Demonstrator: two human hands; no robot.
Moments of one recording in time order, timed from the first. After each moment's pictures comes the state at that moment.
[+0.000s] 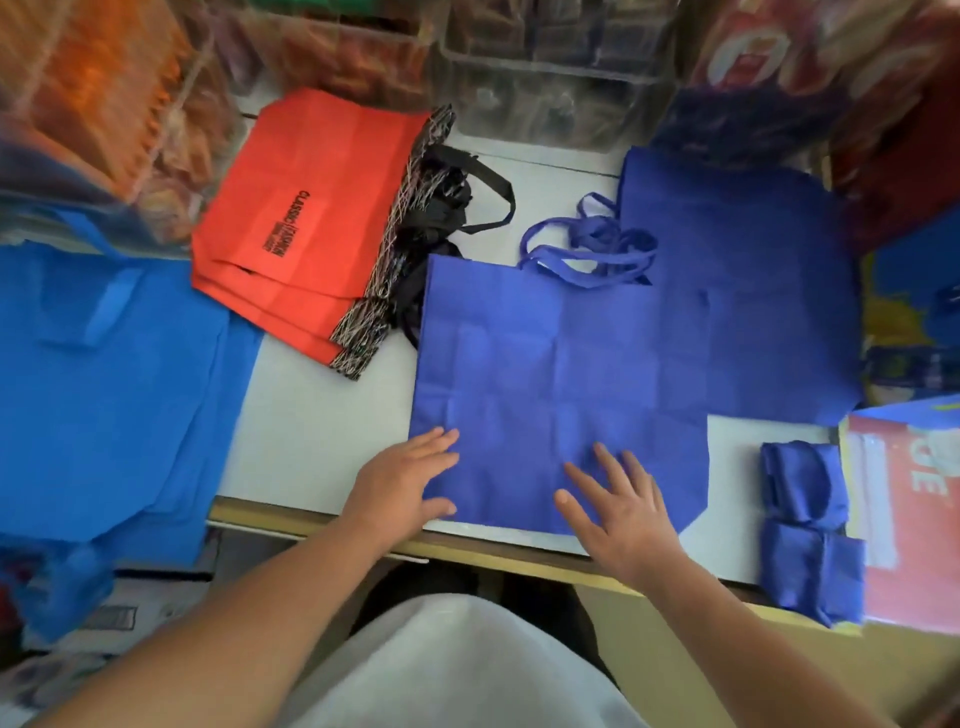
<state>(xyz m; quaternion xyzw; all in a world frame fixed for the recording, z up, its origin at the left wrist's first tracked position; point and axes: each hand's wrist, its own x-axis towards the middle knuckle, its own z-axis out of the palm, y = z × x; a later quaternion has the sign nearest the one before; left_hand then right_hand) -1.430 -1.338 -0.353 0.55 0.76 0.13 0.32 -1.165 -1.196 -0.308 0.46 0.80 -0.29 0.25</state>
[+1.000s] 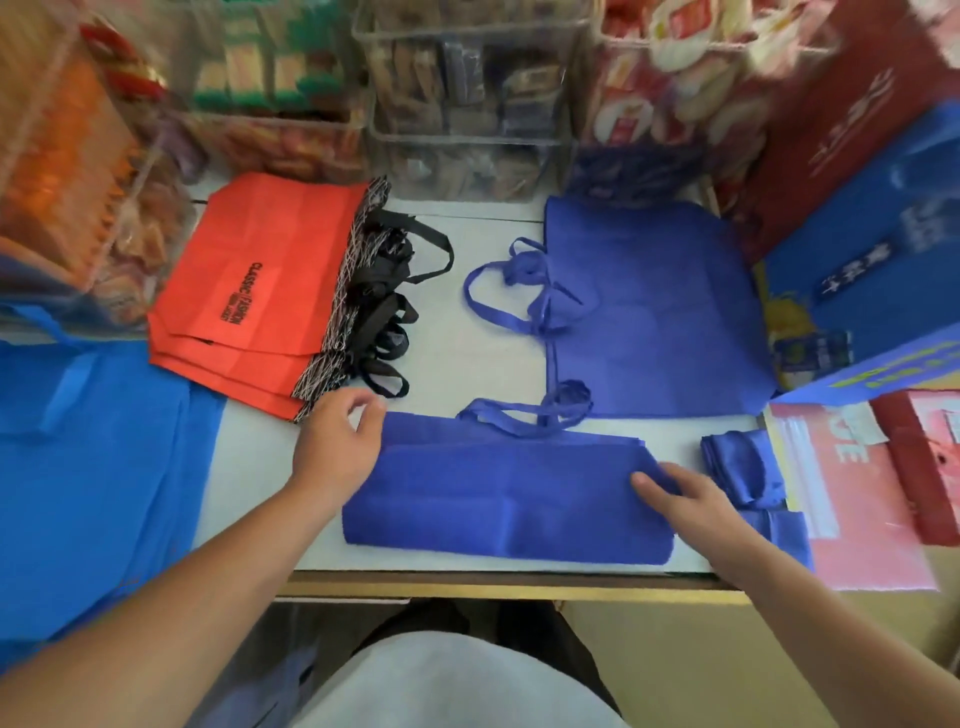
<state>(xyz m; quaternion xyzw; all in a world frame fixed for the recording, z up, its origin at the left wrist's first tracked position) -1.469 -1.277 -0.278 0.33 0.85 0.33 0.26 -1.093 -1.154 -0.250 0.63 0.55 -0.55 -0.02</state>
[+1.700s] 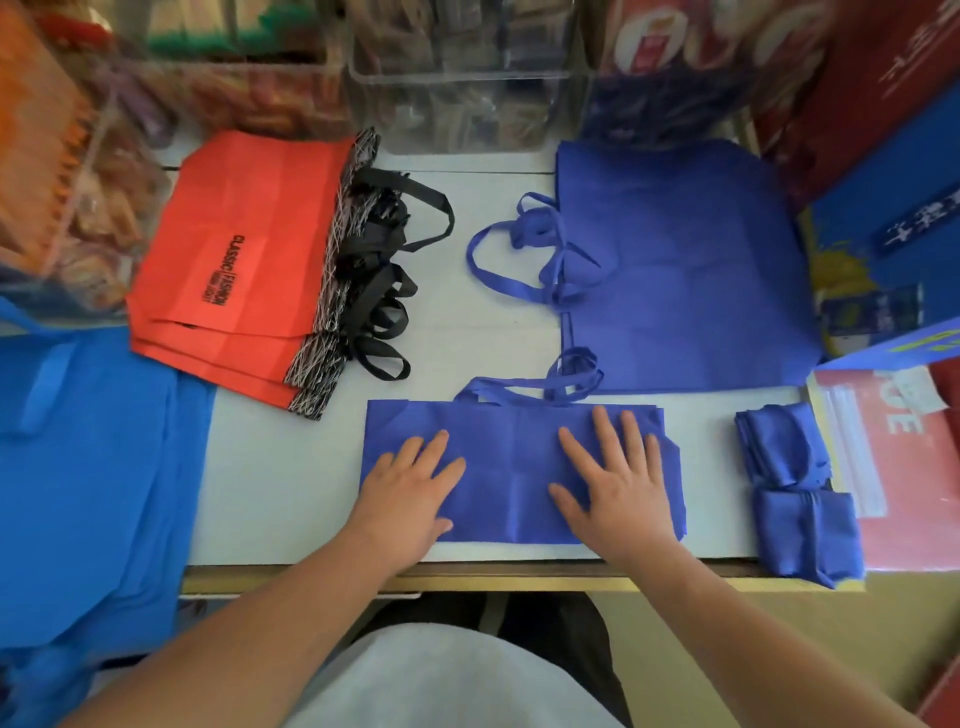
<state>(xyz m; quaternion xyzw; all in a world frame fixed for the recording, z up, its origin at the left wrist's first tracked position) -1.412 -1.299 -0.327 0.67 0.68 -0.16 0.25 -1.155 -1.190 -0.342 0.49 0.85 -0.16 0.12</state>
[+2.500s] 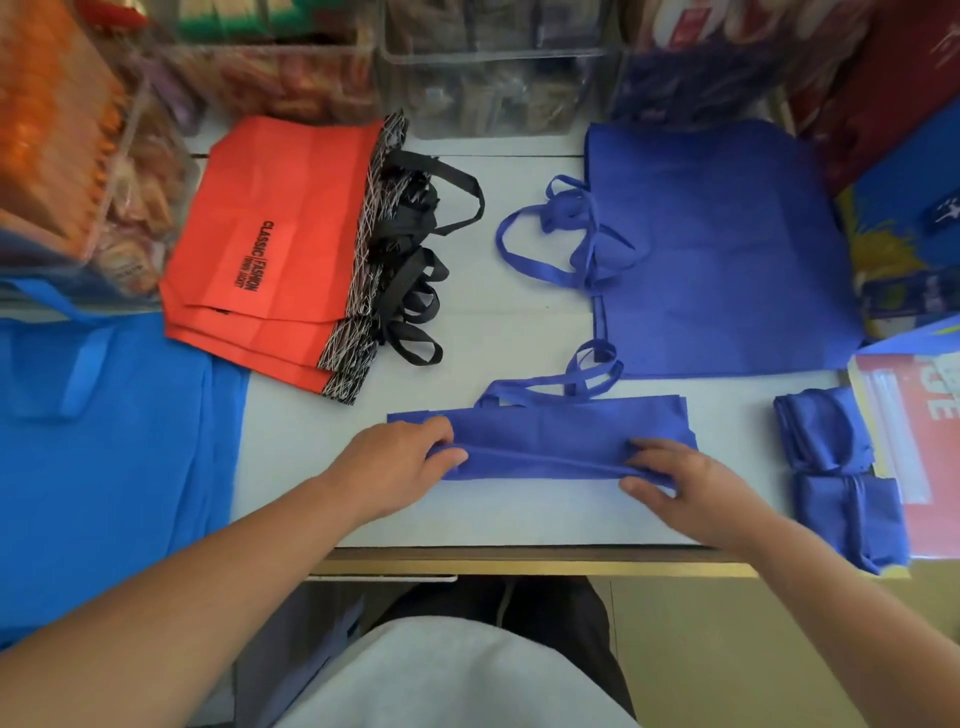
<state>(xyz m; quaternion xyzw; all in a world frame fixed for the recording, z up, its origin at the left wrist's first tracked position) -1.473 -1.300 -0.302 0.62 0.73 -0.01 0.31 -1.123 -1.169 -0.314 0.48 0.80 -0.33 0.12</state>
